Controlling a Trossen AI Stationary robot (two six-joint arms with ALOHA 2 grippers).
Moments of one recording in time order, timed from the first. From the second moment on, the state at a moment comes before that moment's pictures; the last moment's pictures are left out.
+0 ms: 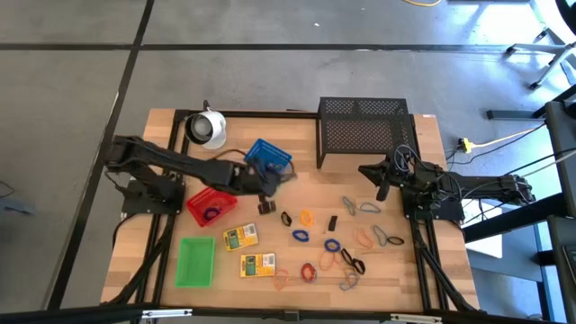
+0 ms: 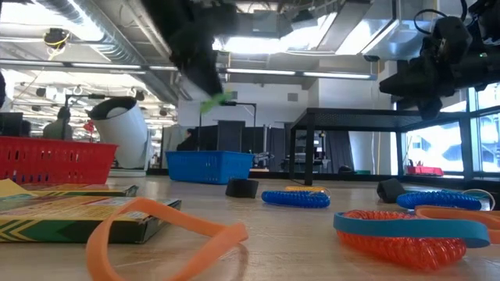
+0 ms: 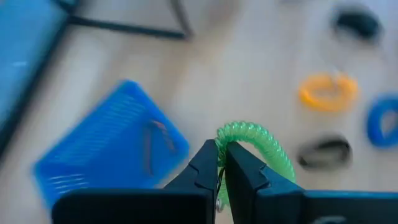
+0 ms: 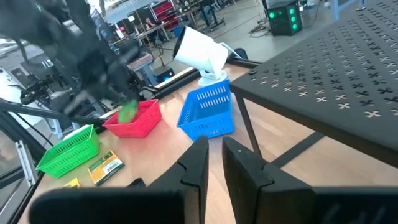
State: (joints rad) left arm -0.11 1.54 1.14 -0.56 -0.45 -0.27; right arm 0.00 0.20 0.10 -0.02 0.30 0.46
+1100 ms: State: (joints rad) left arm -0.37 1.36 1.11 -1.25 0.04 -1.07; right arm 0.00 0.20 0.10 -0.02 0.30 0.47
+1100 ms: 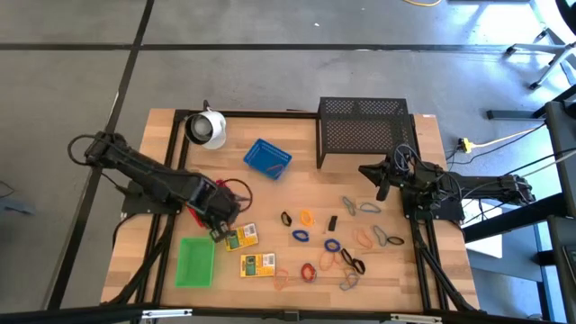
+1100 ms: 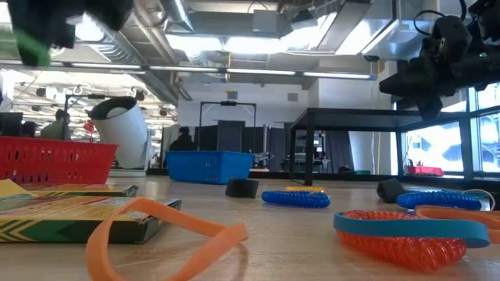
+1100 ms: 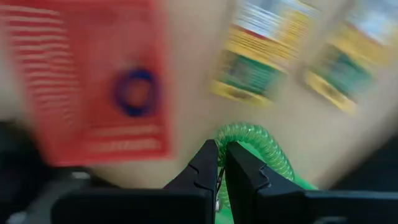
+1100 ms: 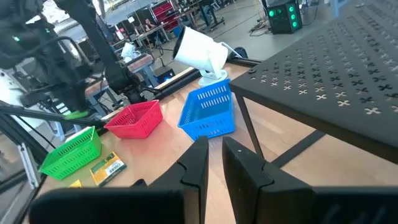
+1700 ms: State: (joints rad) left arm -0.24 1.36 0.81 -1.23 -0.15 -1.30; right arm 0.00 0.20 0.10 -0.02 0.30 0.44
